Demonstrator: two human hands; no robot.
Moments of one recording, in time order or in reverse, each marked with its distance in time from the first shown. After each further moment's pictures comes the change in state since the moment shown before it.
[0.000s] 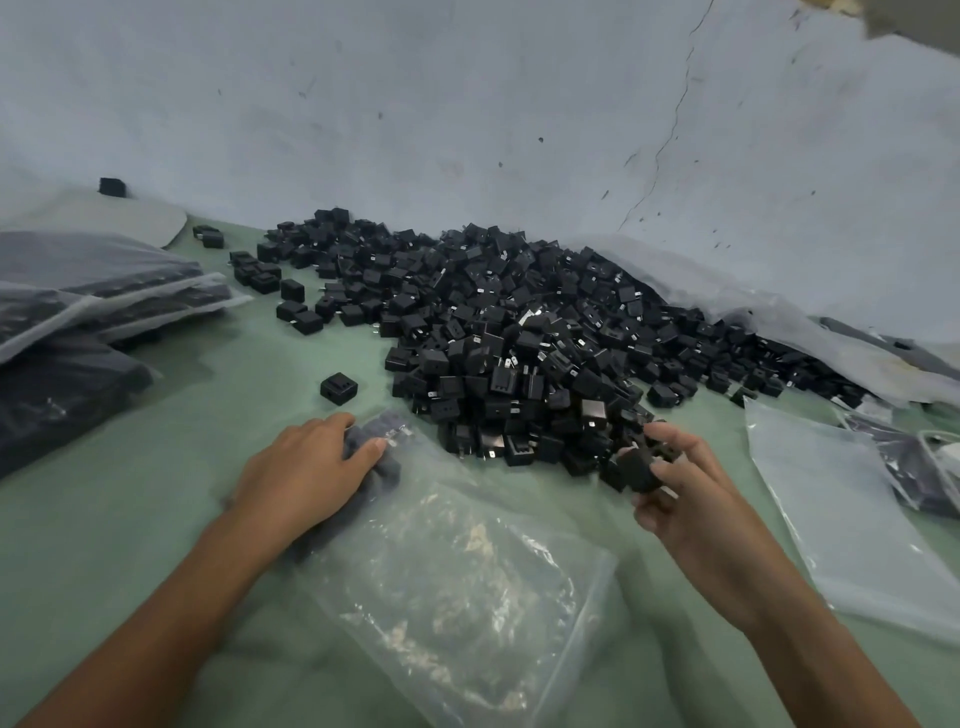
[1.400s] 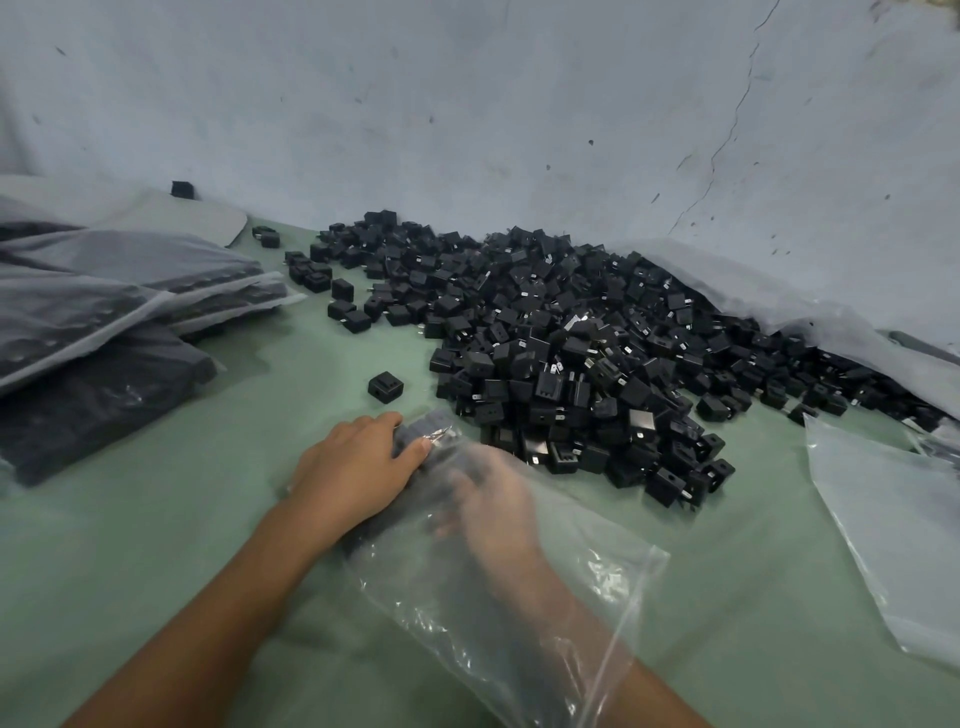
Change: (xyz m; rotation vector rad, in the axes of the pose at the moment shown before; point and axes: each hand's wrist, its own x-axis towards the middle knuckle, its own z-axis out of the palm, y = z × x) left_hand -0.003 0.001 -0.001 -0.009 -0.017 0.016; right_hand 0.019 0.088 0.182 -0.492 -0.095 -0.028
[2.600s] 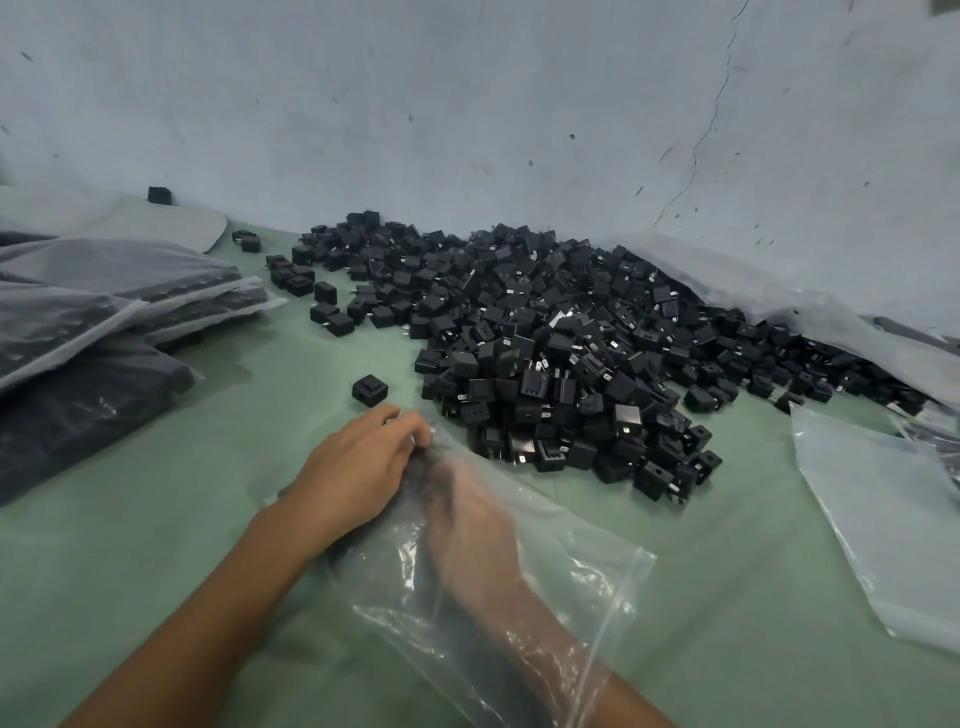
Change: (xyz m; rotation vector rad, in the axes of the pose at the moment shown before) left_hand -0.004 0.013 -0.011 -0.117 -0.047 0.258; right_hand -0.008 0.008 0.012 -0.515 0.023 -0.303
